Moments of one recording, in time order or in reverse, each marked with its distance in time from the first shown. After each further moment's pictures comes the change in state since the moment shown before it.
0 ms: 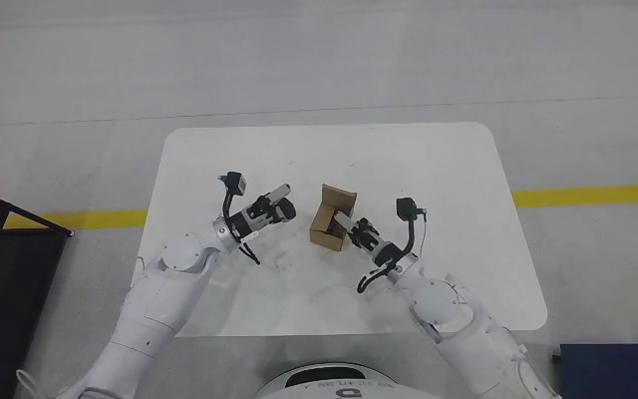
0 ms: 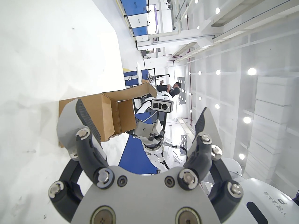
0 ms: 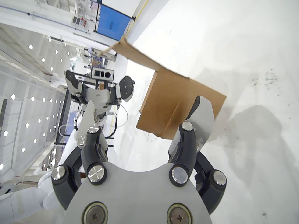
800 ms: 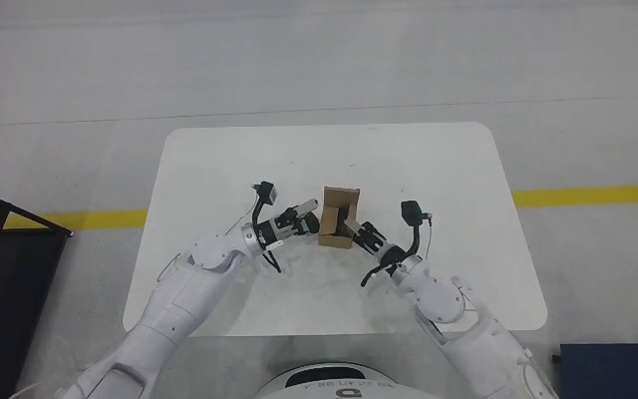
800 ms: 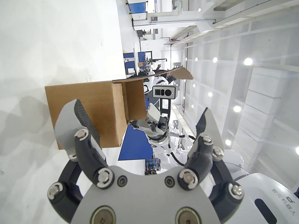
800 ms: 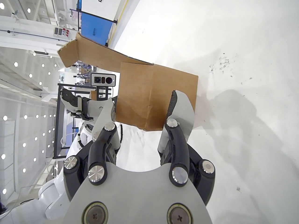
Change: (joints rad) left arm -0.108 -0.068 0.168 0.186 -0.045 -0.074 -0.069; right arm -0.004 -0.008 0.014 -0.009 -0.010 0.157 0.081
